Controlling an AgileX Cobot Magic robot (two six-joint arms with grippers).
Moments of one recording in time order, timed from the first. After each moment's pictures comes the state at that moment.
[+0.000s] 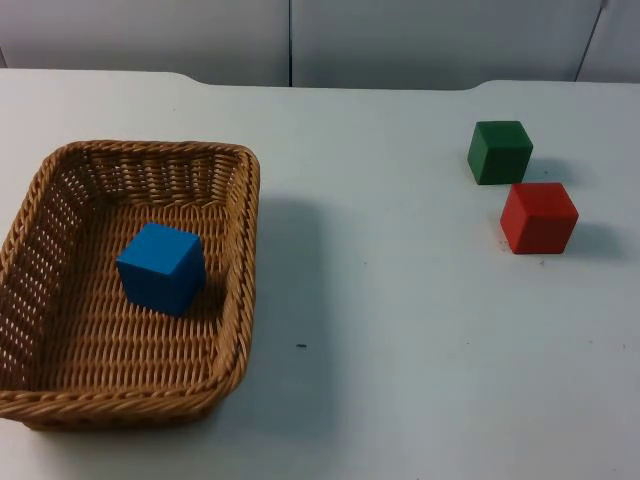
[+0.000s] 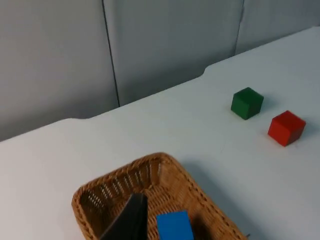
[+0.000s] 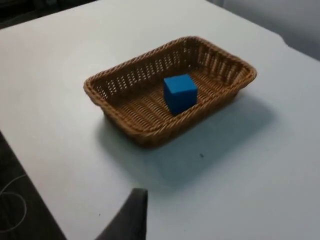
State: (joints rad) right arm 1.01 0.33 -0.51 -0.18 0.74 0.11; left arm 0.01 0.62 -0.85 -0.62 0.89 0.66
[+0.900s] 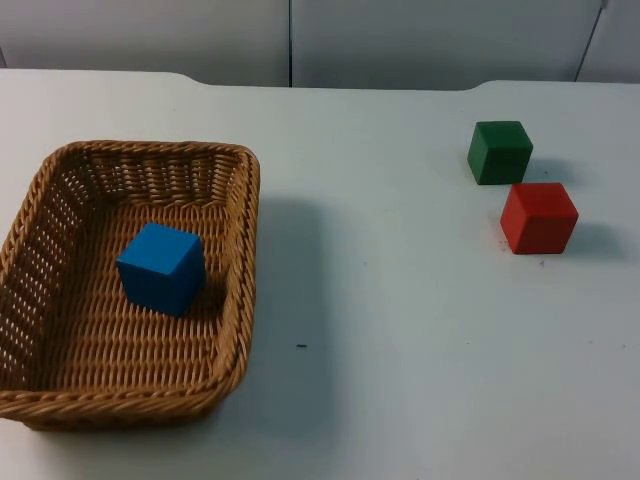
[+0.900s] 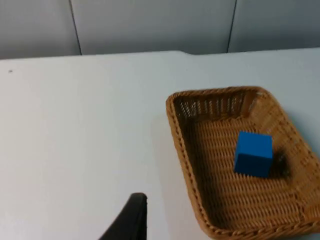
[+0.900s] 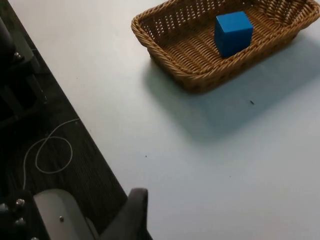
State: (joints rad) right arm 1.01 0.33 -0.51 0.01 0.87 0.00; left arm 0.01 0.03 -0.55 -0.13 1.03 0.08
